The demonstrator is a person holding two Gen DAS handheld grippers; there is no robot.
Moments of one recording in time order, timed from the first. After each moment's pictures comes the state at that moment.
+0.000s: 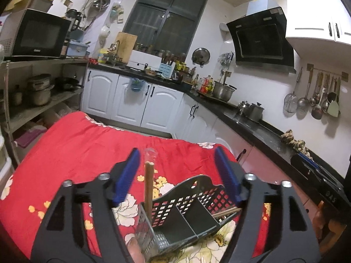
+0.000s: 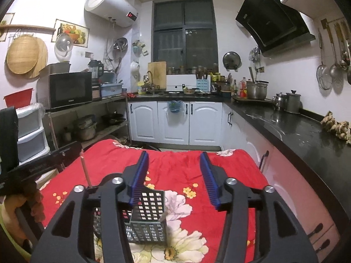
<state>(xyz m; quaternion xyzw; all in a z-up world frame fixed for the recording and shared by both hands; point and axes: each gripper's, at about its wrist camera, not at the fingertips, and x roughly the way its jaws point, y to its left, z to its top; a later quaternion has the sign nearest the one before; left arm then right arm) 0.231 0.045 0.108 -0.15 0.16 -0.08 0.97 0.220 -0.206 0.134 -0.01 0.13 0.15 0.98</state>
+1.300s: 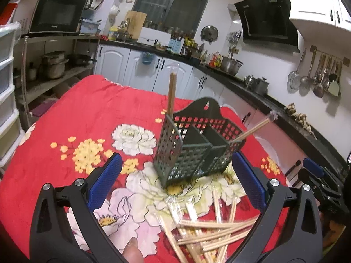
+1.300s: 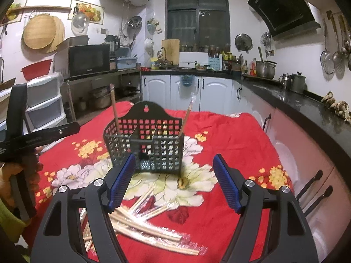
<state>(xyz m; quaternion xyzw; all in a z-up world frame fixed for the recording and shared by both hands) 0.140 0.055 0.043 -0.14 0.24 -0.06 0.96 0.116 -0.213 0.059 -0.05 0.20 0.19 0.96</state>
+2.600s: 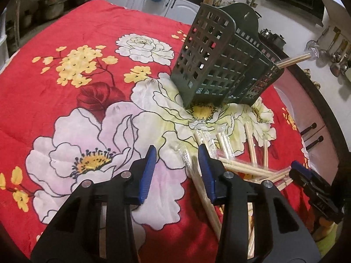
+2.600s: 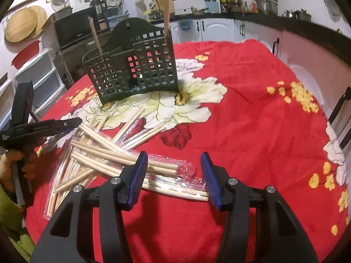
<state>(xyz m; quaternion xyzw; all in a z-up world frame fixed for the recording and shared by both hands) 0.164 0.056 -0.060 -0.17 0.43 -0.08 0.88 0.141 -0.242 -0.048 0.01 0.38 0.21 0.90</state>
